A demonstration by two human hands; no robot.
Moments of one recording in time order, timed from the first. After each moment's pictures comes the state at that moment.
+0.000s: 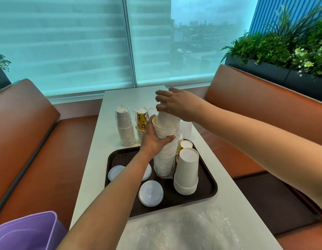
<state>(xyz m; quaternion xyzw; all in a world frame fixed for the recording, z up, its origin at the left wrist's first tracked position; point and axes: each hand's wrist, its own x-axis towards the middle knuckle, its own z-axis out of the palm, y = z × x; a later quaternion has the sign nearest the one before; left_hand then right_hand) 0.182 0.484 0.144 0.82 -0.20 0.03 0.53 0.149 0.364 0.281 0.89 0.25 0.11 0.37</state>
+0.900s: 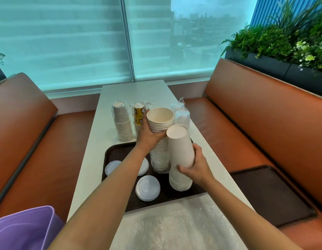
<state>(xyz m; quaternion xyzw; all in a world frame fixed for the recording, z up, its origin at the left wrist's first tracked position) 0.191 0.488 0.130 0.78 -0.20 0.04 0.59 0.060 0.340 0.068 0.85 -0.11 0.13 -0.49</state>
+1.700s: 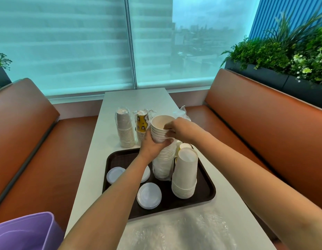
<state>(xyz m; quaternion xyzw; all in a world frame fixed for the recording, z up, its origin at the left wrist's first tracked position) 0.185 0.489 0.130 0.78 -0.16 -0.02 0.61 0.141 0.360 0.217 0.99 0.10 0.02 -0.09</state>
